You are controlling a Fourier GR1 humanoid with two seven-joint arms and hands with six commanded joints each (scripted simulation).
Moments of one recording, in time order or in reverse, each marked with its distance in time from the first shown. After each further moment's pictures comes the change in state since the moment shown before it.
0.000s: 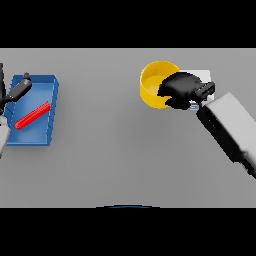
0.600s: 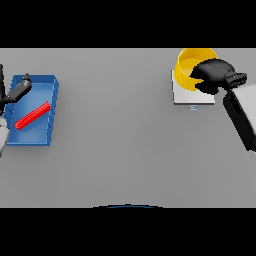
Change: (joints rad) left arm 0.021 0.005 0.003 -0.037 0.008 -0.012 0.019; right arm -0.068 -0.059 -0.086 0.372 0.037 -0.220 -0.075
